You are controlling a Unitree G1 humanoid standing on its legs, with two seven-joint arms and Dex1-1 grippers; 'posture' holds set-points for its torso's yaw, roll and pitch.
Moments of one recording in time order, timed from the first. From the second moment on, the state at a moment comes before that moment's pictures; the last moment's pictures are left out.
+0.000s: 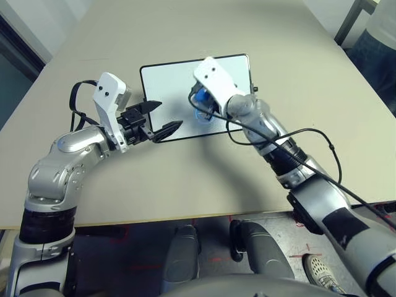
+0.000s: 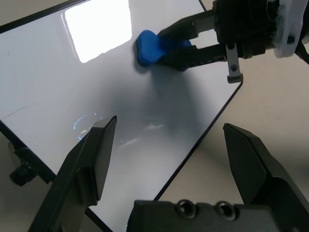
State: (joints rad) left arm -0.31 0.73 0.18 -0.32 -0.52 0.68 -0.70; right arm -0.99 -0.06 0.41 0.38 -0.34 0.52 0.49
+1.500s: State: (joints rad) left arm -0.32 0.73 0.18 -0.31 -0.51 0.67 -0.70; right arm -0.87 -0.09 0.54 0.29 -0.36 0.58 0.66
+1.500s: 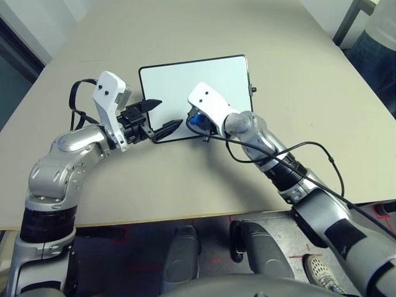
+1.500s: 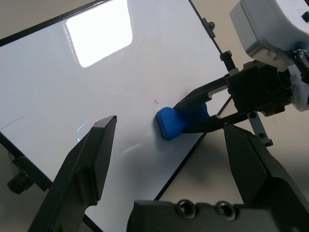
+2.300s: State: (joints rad) left arm -0.32 0.72 0.18 -0.31 -0.51 0.66 -0.70; right arm -0.91 -0.09 0.51 0.34 -0.37 0.54 0.63
